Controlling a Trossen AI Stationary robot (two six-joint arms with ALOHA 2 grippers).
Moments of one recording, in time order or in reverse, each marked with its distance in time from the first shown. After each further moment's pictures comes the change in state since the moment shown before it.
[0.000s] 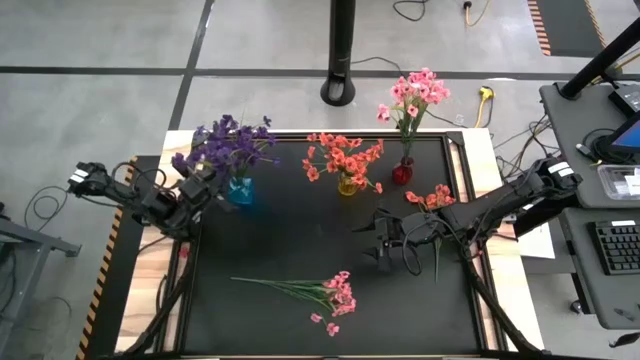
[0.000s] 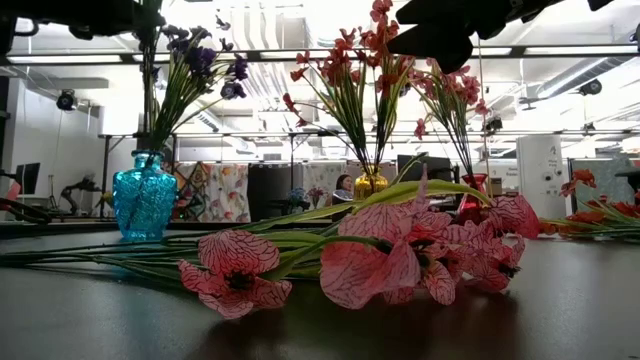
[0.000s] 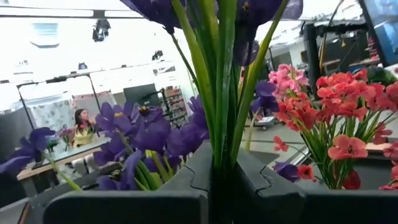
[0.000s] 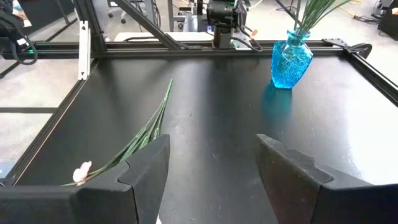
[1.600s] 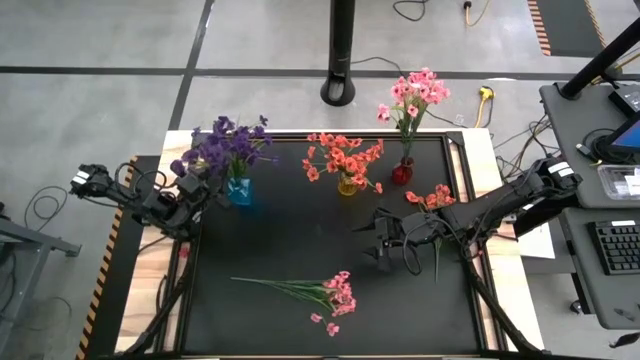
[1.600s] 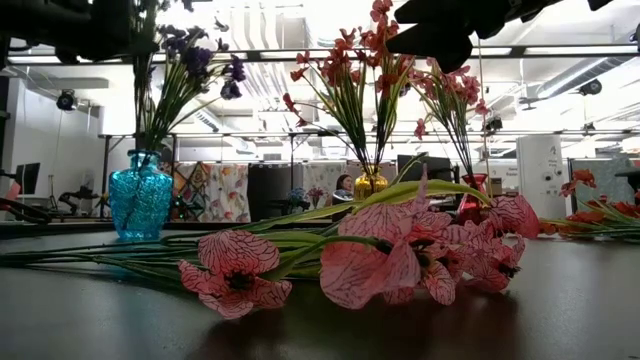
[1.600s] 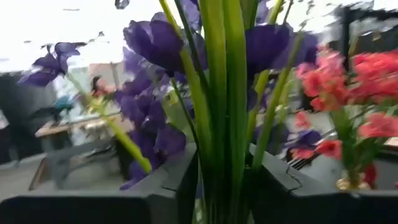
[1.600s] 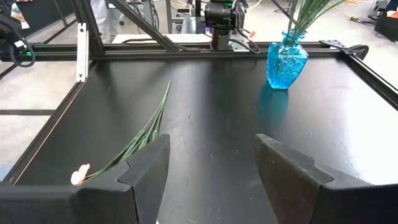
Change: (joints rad) left arm -0.002 -0.085 -0.082 -0.006 -0.140 -0.096; right arm 0.000 0.000 0.000 0.006 0.009 0.000
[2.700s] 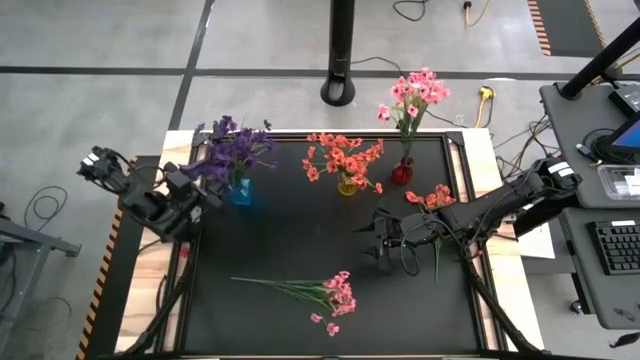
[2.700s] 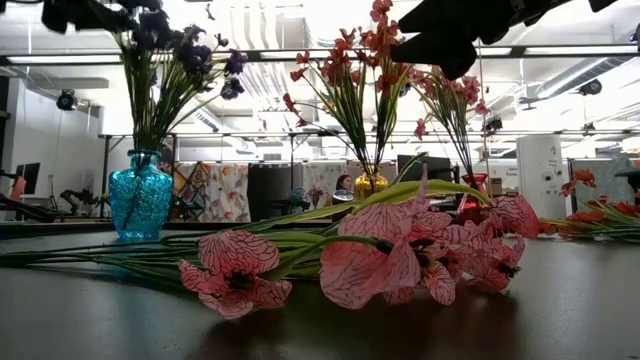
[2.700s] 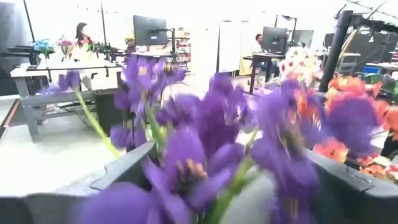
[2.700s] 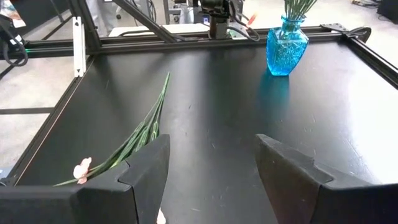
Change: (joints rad) left arm -0.245 0.152 0.238 -0.011 -0.279 -0.098; right arm 0.000 0.000 0.000 -0.040 0.000 0.052
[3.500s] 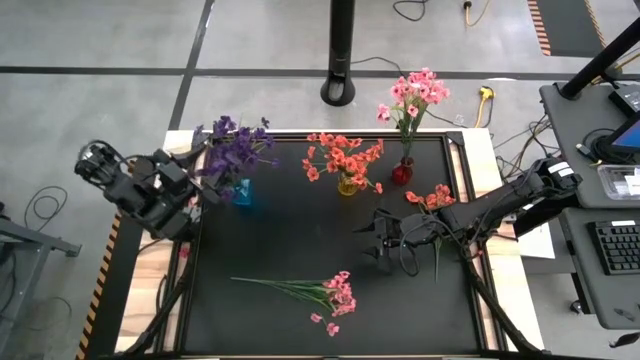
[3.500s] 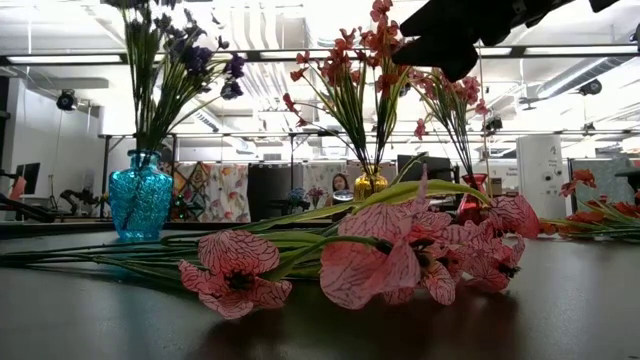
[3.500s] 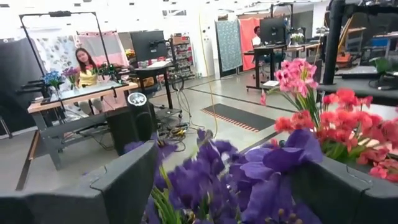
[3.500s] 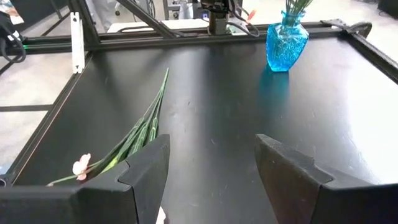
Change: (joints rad) left arm 0.001 0.106 0.287 -0.215 0.001 0.131; right arm 0.000 0.000 0.000 -0.015 0.000 0.005
